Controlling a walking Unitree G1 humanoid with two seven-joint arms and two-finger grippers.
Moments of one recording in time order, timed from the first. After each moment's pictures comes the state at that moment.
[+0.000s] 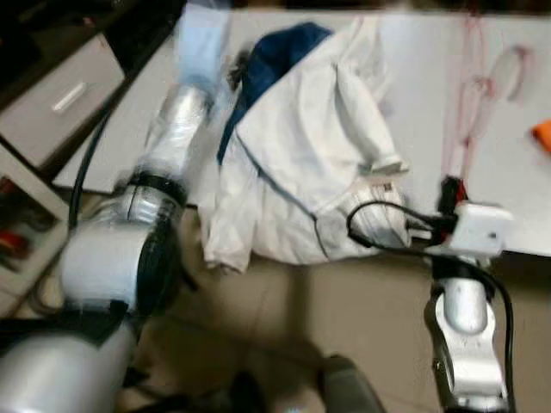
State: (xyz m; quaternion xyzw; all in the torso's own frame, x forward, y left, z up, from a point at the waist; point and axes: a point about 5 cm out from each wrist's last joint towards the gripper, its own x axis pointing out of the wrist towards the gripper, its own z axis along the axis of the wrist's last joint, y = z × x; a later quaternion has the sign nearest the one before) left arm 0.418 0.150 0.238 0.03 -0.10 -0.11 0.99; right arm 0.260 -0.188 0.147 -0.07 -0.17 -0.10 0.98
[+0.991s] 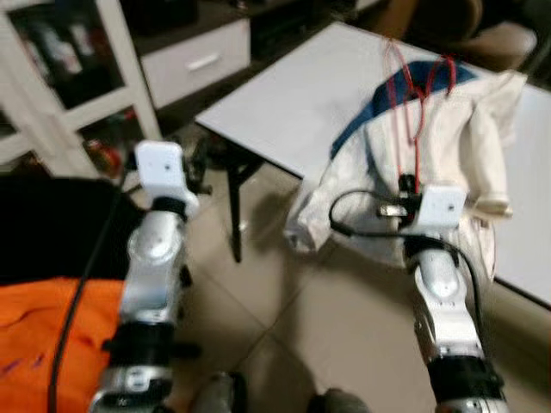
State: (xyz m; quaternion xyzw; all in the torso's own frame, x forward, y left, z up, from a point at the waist) left arm 0.328 0.154 0.168 0.03 -0.12 -0.03 0.99; right arm 0.305 -0.180 0.118 -0.02 -0.09 -0.04 1.00
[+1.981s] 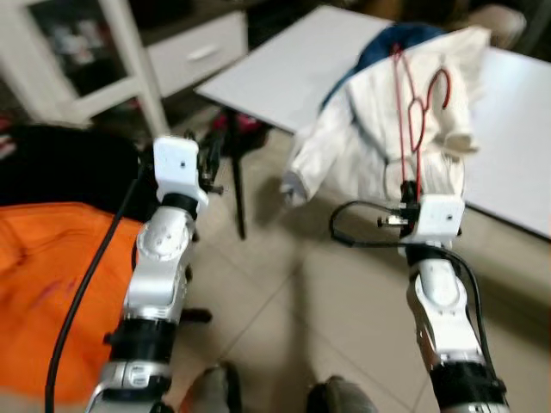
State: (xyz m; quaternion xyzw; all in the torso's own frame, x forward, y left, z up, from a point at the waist) left arm 0.329 0.152 0.166 0.05 -0.12 -0.05 0.99; right arm 0.299 -0.179 0.112 -0.06 -0.10 -0.03 0.99
